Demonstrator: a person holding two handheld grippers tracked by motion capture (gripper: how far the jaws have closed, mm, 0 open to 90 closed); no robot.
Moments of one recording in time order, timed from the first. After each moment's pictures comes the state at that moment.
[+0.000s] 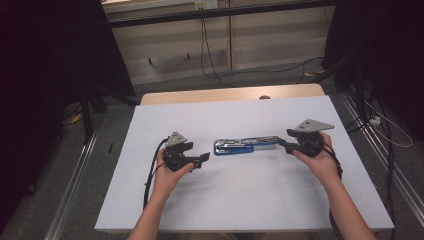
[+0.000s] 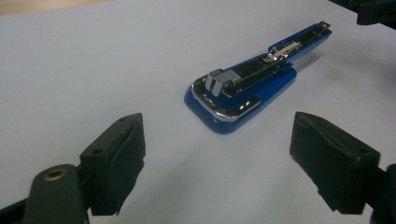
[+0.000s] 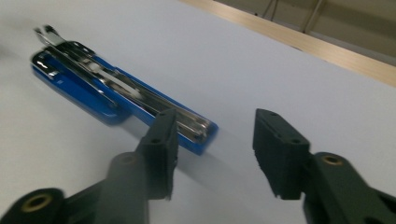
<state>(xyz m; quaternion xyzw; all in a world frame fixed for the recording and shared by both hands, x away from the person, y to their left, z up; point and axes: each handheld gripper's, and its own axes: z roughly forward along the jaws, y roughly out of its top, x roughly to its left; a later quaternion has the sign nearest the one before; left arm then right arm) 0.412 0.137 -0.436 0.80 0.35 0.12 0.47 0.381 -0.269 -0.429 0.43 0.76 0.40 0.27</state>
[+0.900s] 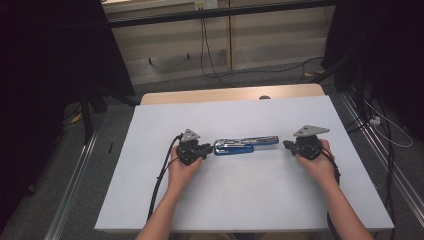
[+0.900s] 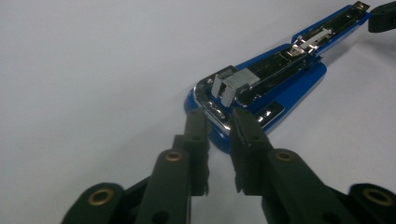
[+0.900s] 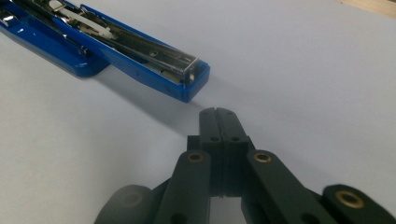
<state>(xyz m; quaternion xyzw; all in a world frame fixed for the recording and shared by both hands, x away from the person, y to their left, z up) 0.433 0.107 -0.456 0.82 0.35 0.11 0.44 0.388 -0.274 -0.459 0.45 0.78 0.36 0.23</state>
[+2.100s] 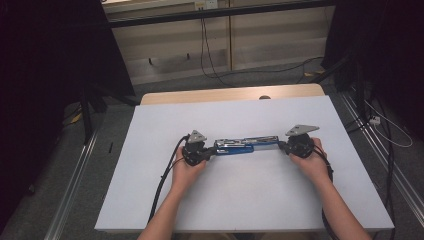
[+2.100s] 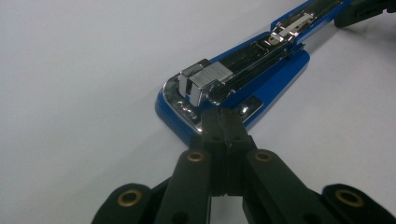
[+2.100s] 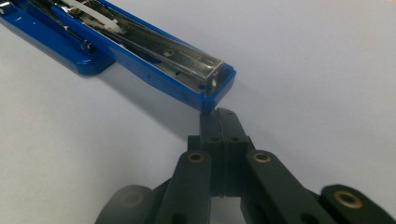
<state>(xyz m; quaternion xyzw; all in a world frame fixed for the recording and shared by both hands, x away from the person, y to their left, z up) 0.430 0.094 -0.459 0.83 0.34 0.10 0.44 0.400 -0.261 -0.464 0.44 0.80 0.35 0.22</state>
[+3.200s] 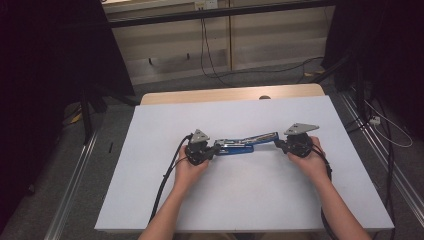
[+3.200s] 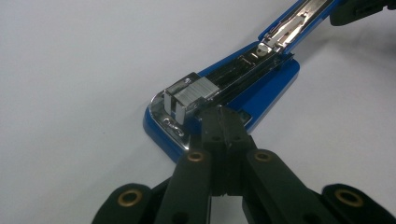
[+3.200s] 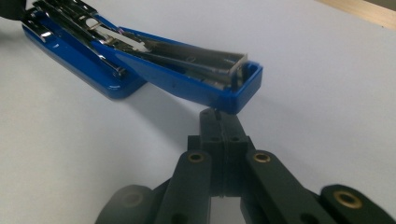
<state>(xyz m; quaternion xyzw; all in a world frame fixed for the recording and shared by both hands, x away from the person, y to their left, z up) 0.430 0.086 -0.458 0.83 0.32 0.10 0.45 0.397 -0.252 -0.453 0.42 0.79 0.38 0.22</state>
